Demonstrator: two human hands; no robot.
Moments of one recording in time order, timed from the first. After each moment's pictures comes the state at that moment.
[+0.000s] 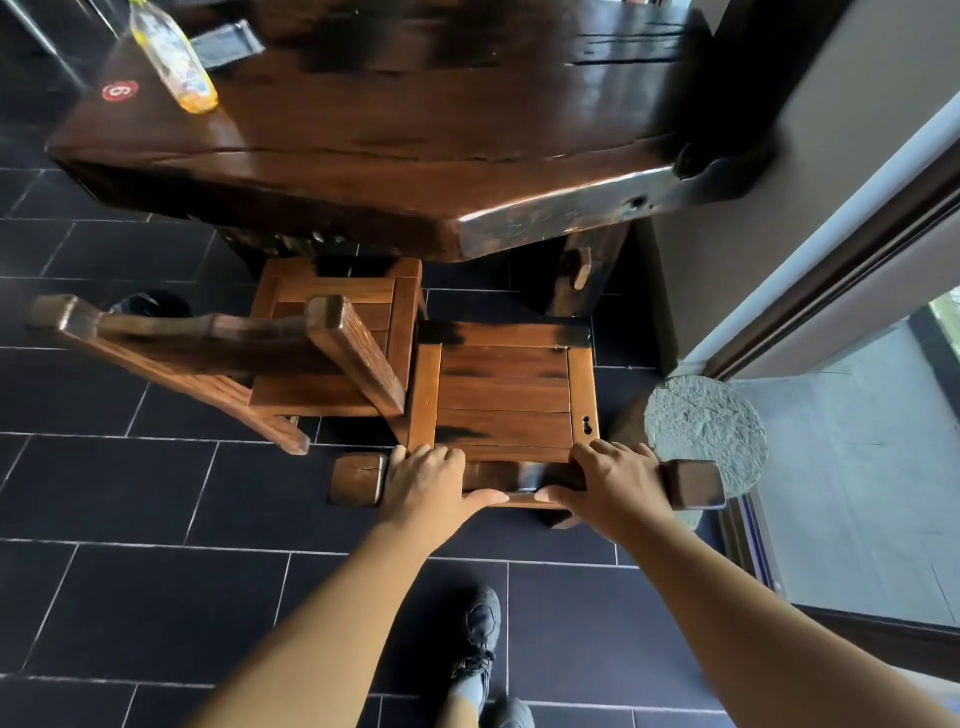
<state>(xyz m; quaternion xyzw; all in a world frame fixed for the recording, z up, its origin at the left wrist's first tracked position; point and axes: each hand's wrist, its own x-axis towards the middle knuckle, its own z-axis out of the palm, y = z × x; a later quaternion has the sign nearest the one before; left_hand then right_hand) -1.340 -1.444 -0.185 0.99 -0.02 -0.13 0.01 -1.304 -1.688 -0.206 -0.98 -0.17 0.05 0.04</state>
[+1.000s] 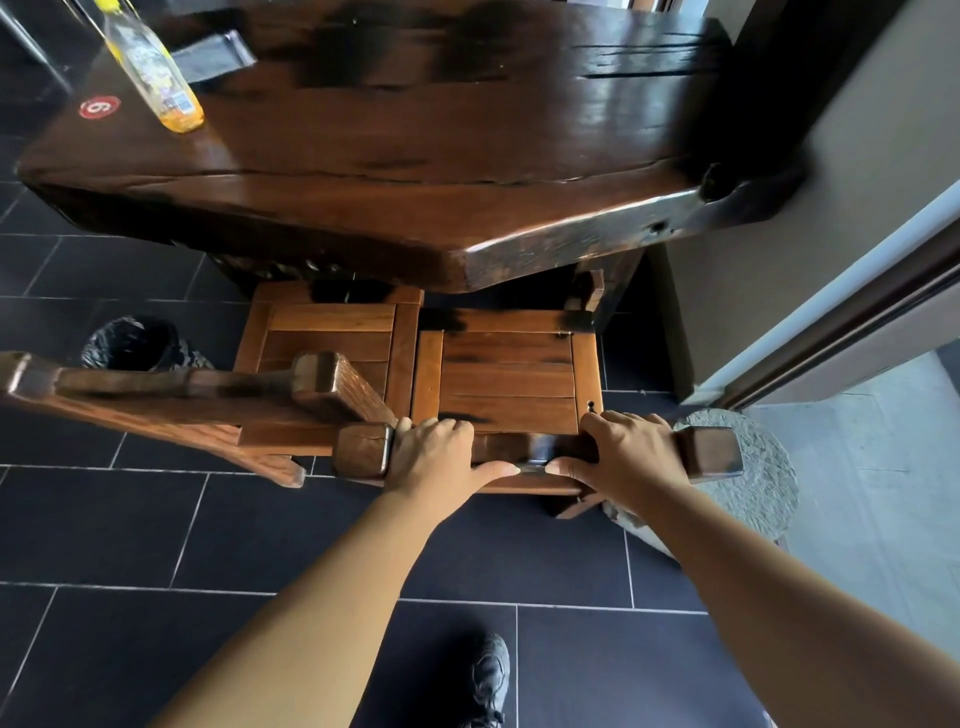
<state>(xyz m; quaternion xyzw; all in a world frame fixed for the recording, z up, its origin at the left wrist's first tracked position) -1.219 -1.421 -0.190 0.99 -0.03 -0.12 0.01 -1.182 -1.664 -0.200 -0.98 -0.17 0.06 0.04</state>
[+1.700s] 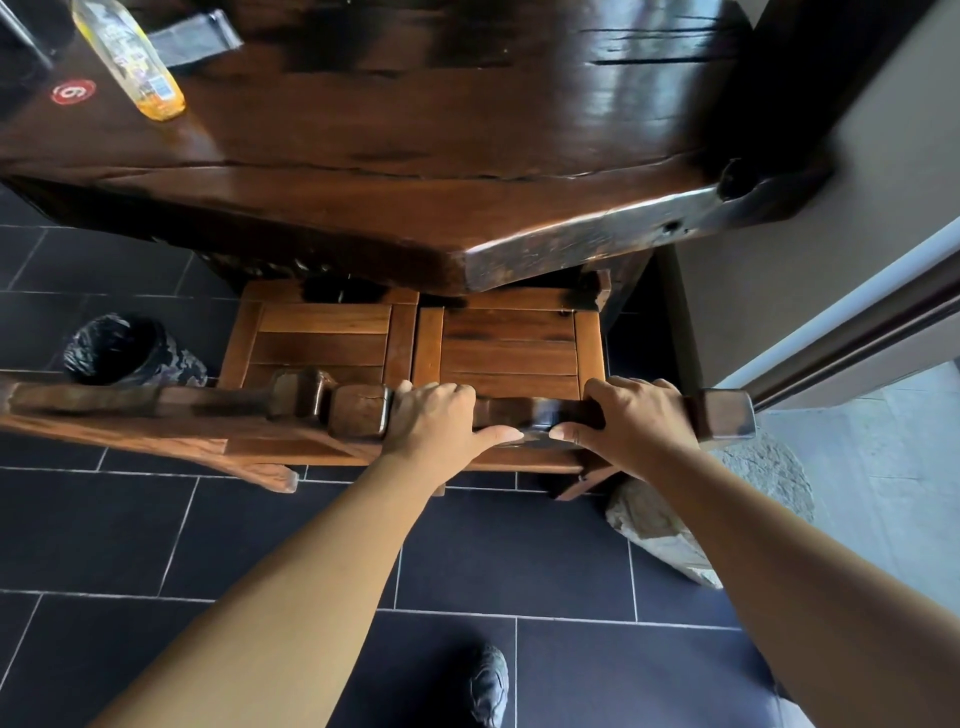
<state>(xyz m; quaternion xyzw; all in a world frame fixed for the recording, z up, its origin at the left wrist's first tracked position) -1.150 -1.416 -0.193 0.99 -0.04 -0.10 0.00 -1.117 -1.655 -0.191 -0.98 -0.18 0.08 0.02</state>
